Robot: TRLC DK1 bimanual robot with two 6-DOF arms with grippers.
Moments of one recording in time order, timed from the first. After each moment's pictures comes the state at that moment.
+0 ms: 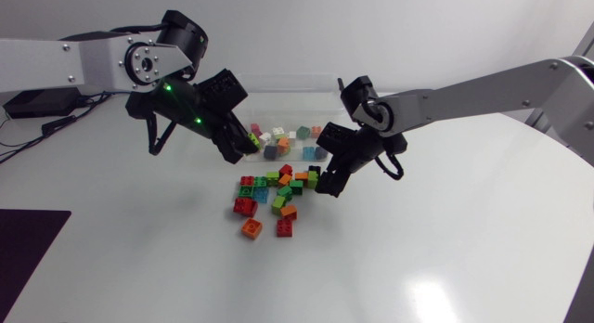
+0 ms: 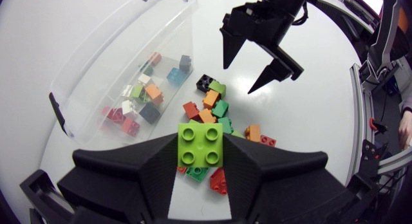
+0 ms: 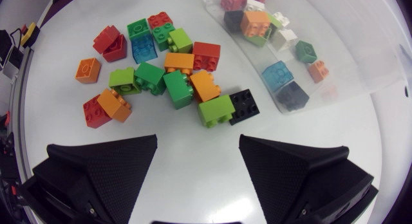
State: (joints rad) left arm -0.35 1.77 1.39 -0.62 0.35 0.67; right arm 0.40 2.05 1.37 -0.48 -0.28 -0.64
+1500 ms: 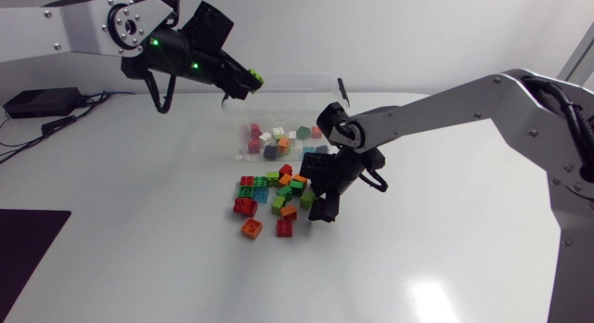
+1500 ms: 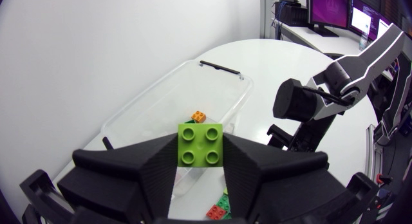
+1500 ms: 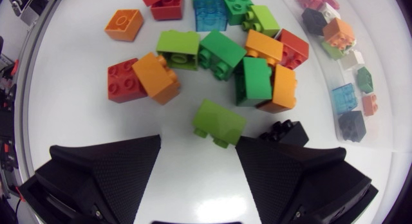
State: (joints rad) left arm -0.29 1.80 1.56 -0.39 0.40 0.46; right arm 0.48 2.14 1.39 -0.58 -0.30 -0.84
